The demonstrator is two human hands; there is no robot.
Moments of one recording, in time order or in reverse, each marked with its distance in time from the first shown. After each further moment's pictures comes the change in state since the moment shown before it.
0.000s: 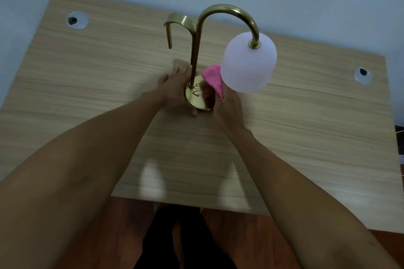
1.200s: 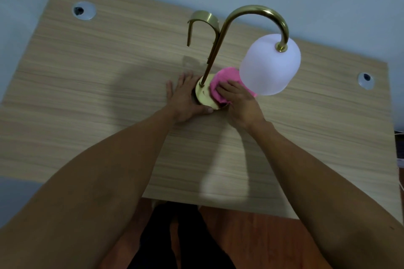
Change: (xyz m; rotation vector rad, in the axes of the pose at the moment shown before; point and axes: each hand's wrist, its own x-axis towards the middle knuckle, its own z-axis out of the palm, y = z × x) left_hand -0.029 -0.002 0.041 -0.291 0.177 -0.030; right_hand 0.020 0.030 -0.013 -0.584 -0.387 -0.230
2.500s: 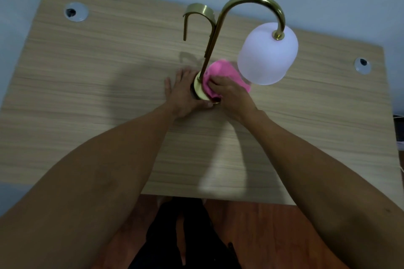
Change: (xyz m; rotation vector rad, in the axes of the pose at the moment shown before) left_hand 0.003 -0.001 -0.002 0.035 0.028 0.009; right_hand 0.009 -0.027 -0.002 0.004 -0.006 -0.064
